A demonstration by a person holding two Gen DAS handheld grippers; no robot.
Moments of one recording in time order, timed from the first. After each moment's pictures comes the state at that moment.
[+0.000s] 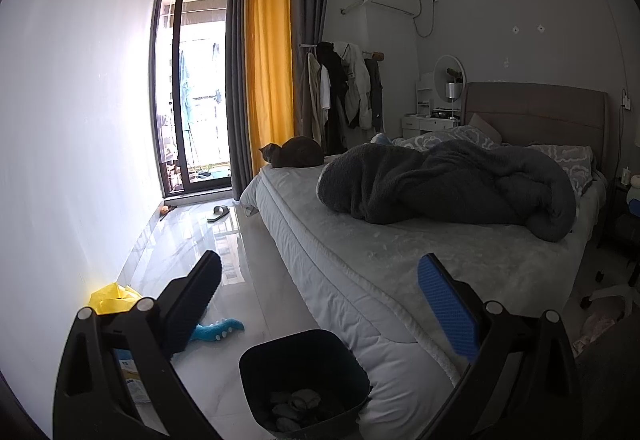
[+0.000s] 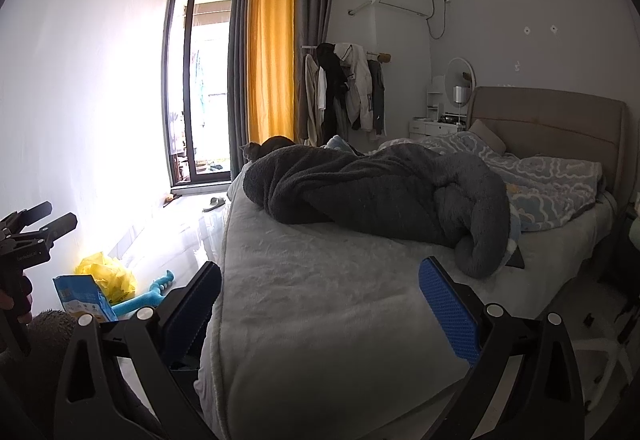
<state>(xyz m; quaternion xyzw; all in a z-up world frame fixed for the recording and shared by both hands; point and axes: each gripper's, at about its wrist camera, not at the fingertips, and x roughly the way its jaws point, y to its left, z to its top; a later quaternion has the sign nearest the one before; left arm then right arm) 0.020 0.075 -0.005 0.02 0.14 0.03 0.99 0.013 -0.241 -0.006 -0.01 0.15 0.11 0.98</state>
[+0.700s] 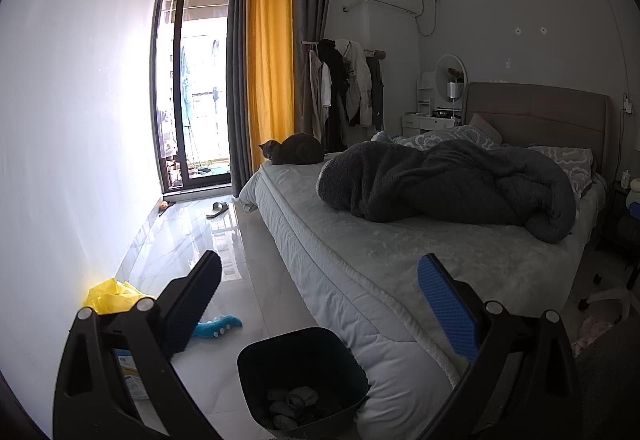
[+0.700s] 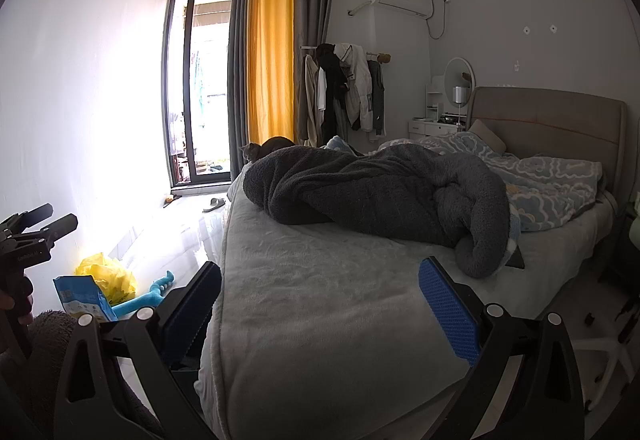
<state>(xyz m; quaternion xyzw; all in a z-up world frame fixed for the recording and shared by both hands) 0.022 0.076 -0.006 0.02 0.14 0.03 0.99 0.012 -0.241 -0.006 -0.01 0.15 0.11 0.98</state>
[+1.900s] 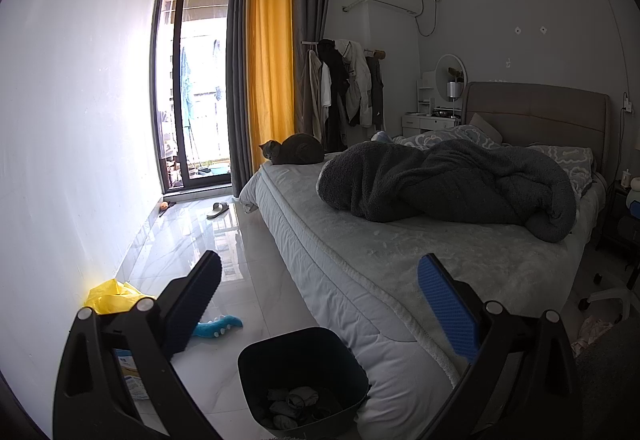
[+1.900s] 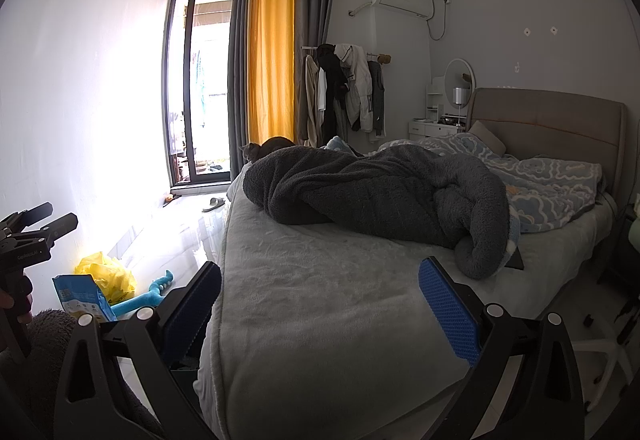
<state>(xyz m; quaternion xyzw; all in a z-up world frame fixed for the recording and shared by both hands) 0.022 0.076 -0.005 0.02 0.14 0.04 0.99 0.012 -0.241 -0.007 -0.01 0.15 0.11 0.98</state>
